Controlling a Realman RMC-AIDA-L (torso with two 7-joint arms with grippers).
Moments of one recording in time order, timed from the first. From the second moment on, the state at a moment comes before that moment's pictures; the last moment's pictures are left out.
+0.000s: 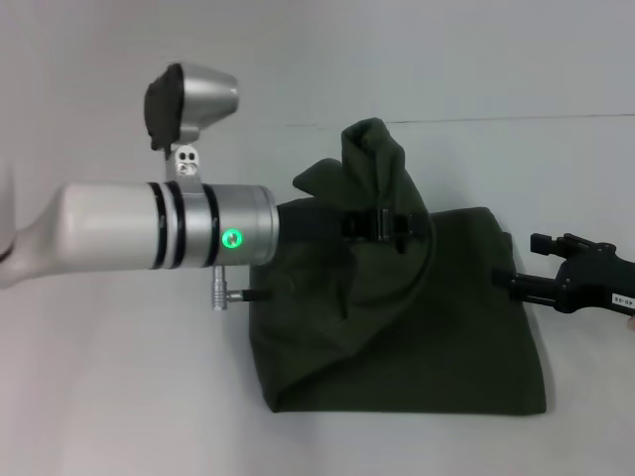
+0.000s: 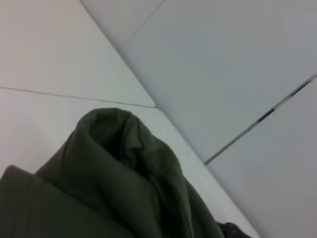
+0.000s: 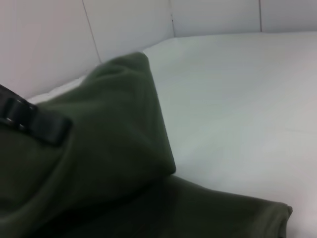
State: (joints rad) left arm -0.69 -2.17 1.30 0.75 1.71 1.09 -2.27; right arm 0.48 2.09 -0.45 -0.58 -2.09 -1.29 1.29
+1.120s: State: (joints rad) left arm -0.71 -2.16 1.40 0.60 1.42 1.03 -2.06; right arm 0.47 2.09 -0.41 -0.63 -2.04 -1.39 1.27
